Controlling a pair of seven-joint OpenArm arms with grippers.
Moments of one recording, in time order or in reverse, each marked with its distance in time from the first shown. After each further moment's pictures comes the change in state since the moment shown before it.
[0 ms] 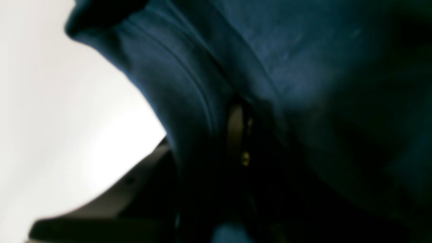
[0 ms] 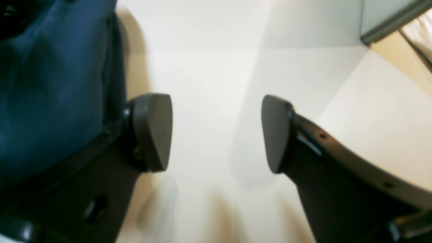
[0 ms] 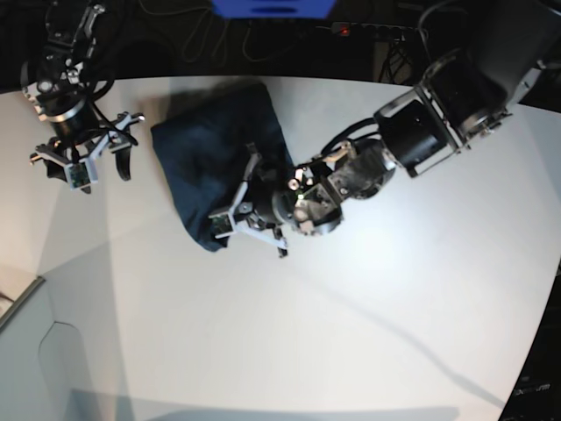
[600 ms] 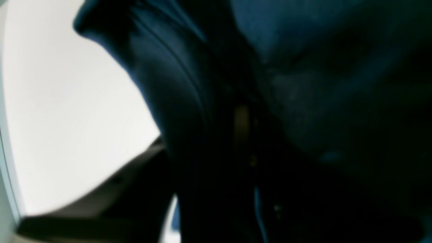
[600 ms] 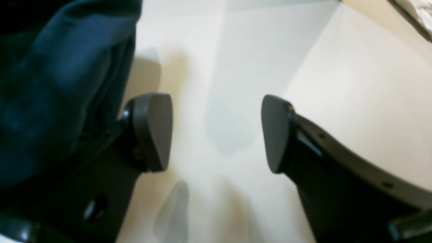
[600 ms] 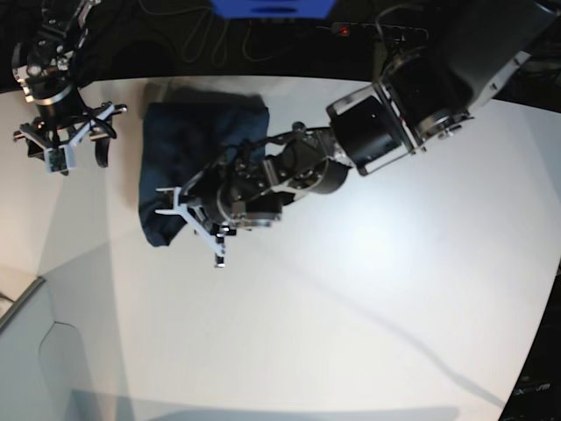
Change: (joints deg) left arm -0.5 9.0 1.9 -0.3 23.6 -0.2 0.5; right arm -1.0 -2.4 7.6 0.0 0.1 0.0 -0.1
